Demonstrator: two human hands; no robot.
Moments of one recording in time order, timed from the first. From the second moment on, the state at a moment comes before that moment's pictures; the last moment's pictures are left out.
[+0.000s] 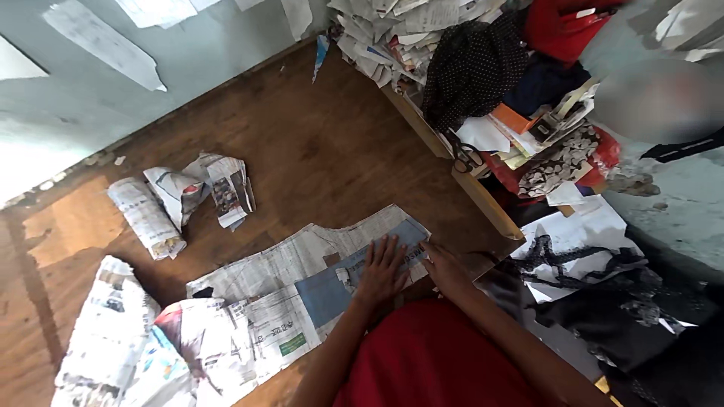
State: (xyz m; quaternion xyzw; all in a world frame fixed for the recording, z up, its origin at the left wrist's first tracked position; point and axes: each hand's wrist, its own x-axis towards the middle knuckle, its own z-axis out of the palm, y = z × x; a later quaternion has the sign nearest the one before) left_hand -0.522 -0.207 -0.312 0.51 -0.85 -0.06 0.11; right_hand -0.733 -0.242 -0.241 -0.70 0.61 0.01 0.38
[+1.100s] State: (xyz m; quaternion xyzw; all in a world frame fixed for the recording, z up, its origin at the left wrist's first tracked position) left_hand -0.516 -0.185 -0.304 0.59 -0.79 -0.08 0.16; right_hand -0.724 -0.238 -0.235 -0.76 0.57 0.01 0.30
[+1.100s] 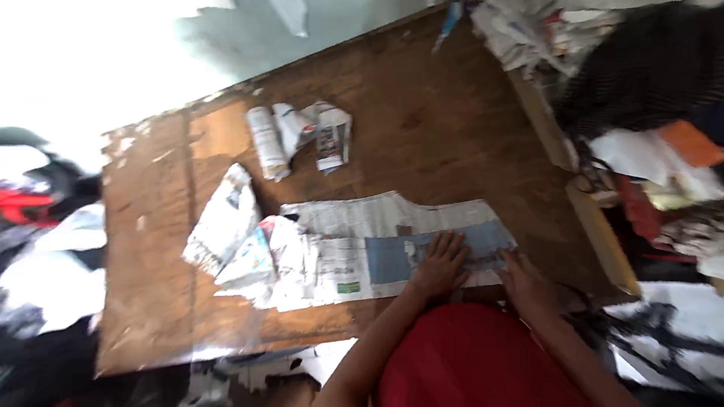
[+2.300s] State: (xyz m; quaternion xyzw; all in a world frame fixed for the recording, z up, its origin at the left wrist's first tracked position) left_hand -0.356 -0.089 -0.316 0.86 -0.49 0.00 0.13; right_hand -0.714 -0.269 -0.242 -0.81 0.50 0.10 0.29
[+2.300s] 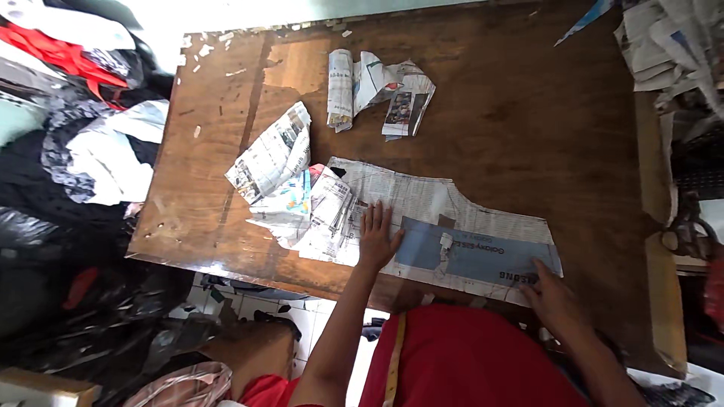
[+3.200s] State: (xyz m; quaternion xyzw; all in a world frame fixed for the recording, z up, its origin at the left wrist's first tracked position) left_hand -0.317 -0.073 -0.311 0.94 -0.34 0.02 0.09; right_hand -0.712 -0.271 -0.243 -0.80 0.50 0.10 0.30
